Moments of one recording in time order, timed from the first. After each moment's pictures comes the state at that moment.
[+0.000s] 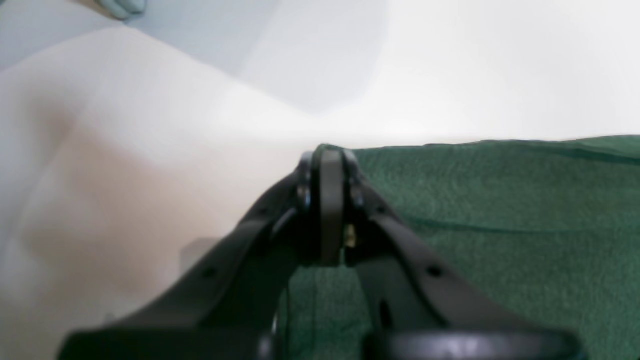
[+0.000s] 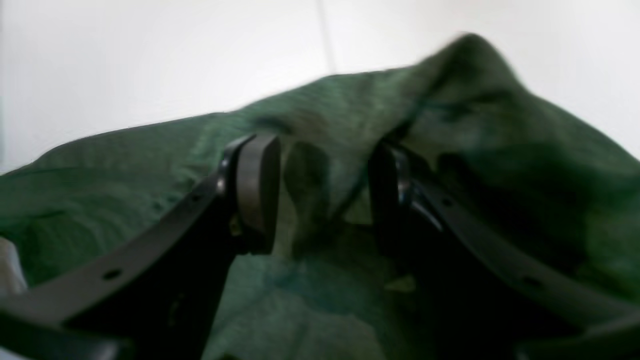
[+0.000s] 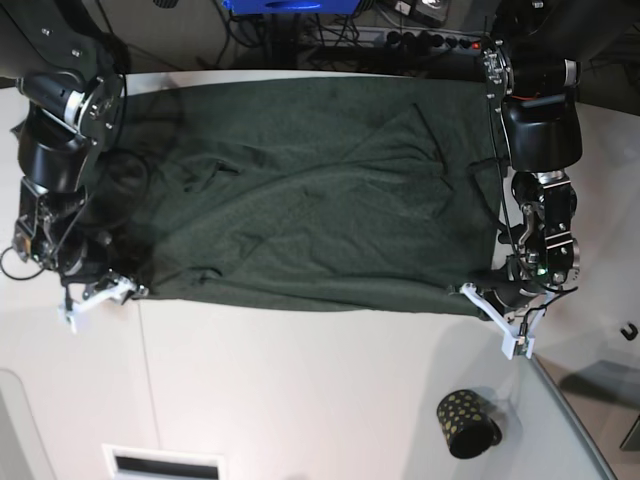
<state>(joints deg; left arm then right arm) -18.4 -12.8 -13.3 57.8 -1.5 -18.1 31.6 23.8 6.4 33.2 39.9 10.5 26.0 -38.4</state>
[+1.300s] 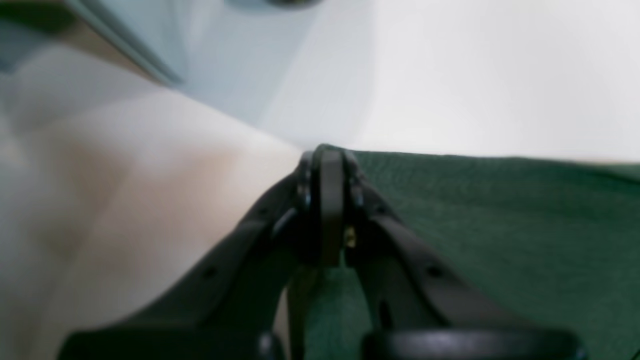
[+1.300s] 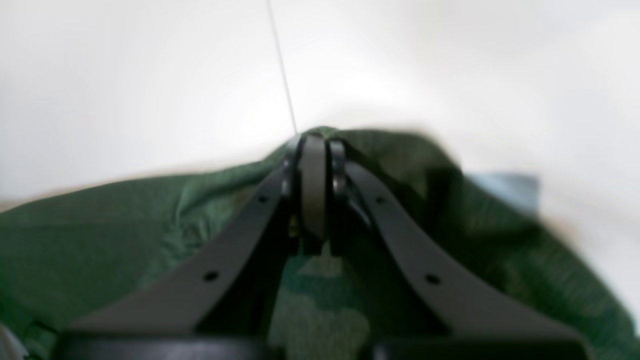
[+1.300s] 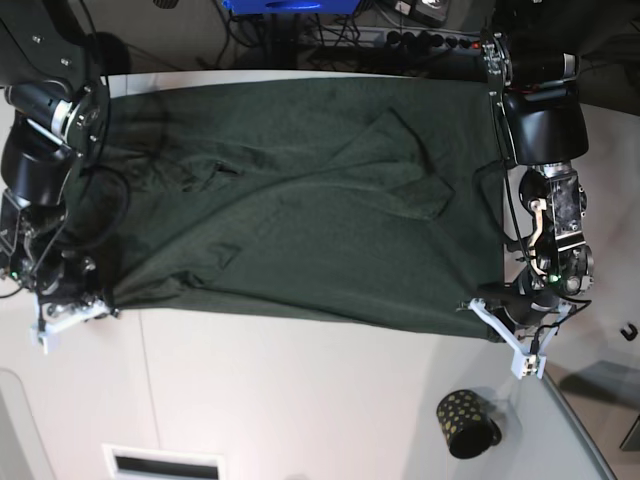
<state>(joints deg) -15.5 -12.8 -13.4 70.5 -2.2 -18.3 36.5 25.6 9.1 32.6 43.4 10.5 23.3 -37.4</state>
